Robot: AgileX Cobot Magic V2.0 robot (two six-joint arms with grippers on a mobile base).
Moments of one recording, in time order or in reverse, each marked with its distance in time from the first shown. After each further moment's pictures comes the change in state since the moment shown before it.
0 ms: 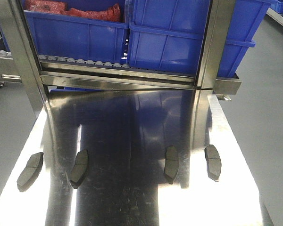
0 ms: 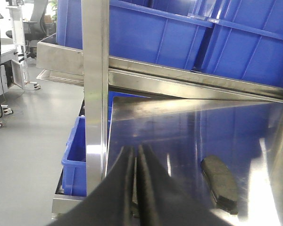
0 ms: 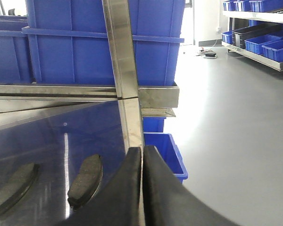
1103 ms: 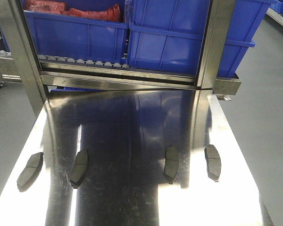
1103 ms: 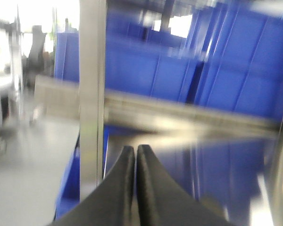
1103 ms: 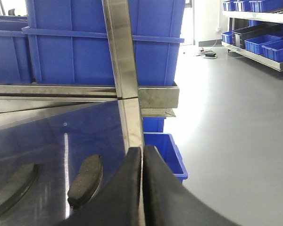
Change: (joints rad) left arm 0.000 0.000 0.000 0.006 -0.162 0.006; right arm 0.000 0.000 0.000 0.000 0.000 0.000
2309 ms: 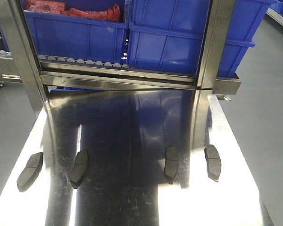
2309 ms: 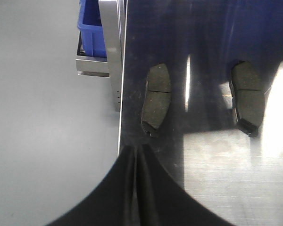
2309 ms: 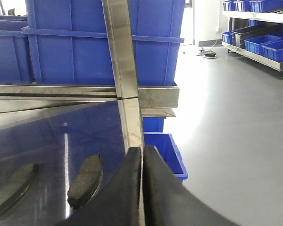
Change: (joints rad) left arm 0.000 0.744 -0.561 -0.014 0.666 0.013; right arm 0.000 0.000 0.000 0.000 0.000 0.000
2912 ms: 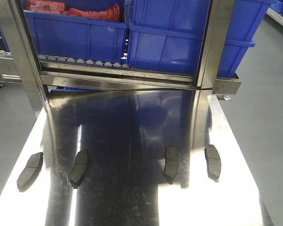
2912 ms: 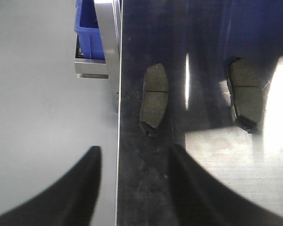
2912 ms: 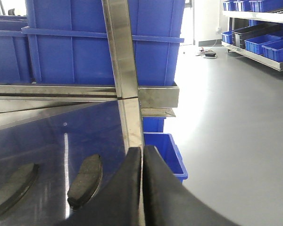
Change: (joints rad) left arm 0.000 0.000 0.000 -0.012 -0.001 0.043; right arm 0.000 0.000 0.000 0.000 0.000 0.000
